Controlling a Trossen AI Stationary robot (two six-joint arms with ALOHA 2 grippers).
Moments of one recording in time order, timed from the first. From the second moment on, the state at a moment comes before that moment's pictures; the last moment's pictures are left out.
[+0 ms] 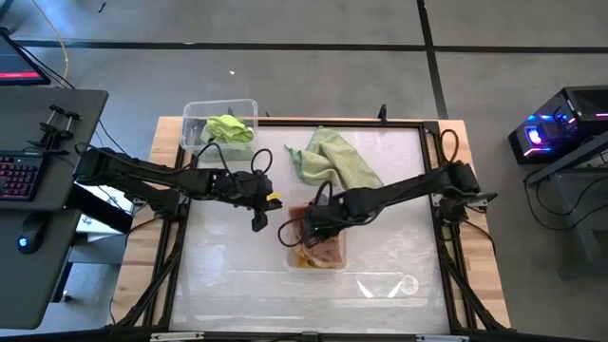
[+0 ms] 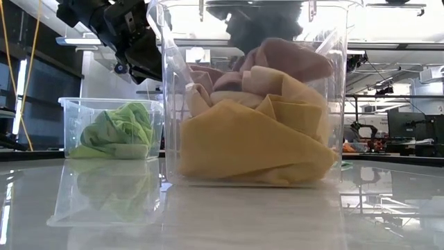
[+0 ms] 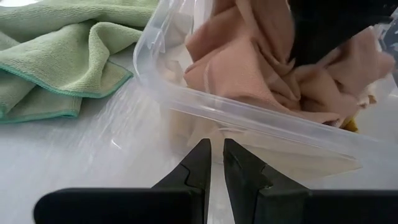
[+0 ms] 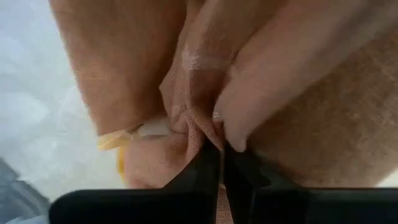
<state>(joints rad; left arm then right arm) -0.05 1.24 0.73 -0.15 -0.07 -0.26 0.21 1.91 1.56 -0.86 0.02 1.20</state>
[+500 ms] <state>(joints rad) -0.05 1.25 0.73 -0.15 -0.05 -0.26 0.18 1.82 1.72 -0.90 -0.15 1.12</state>
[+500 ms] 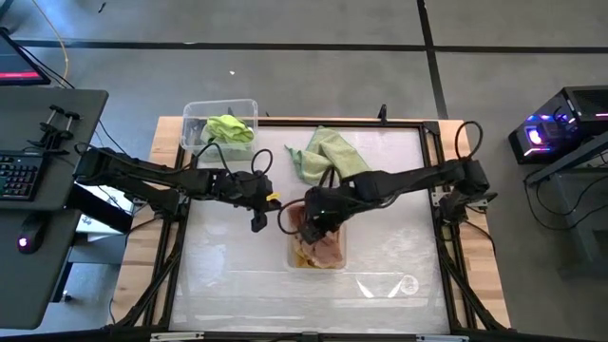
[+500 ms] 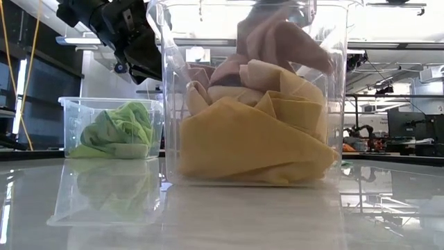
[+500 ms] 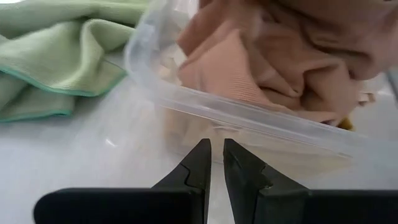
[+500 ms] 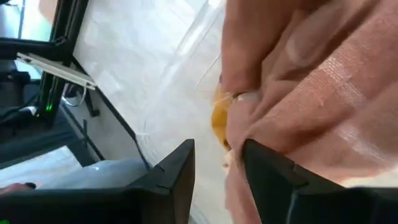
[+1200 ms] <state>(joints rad) -0.05 1.02 0.73 -0.17 0.01 -0.29 0.18 1.90 1.63 -0.84 0.17 1.21</state>
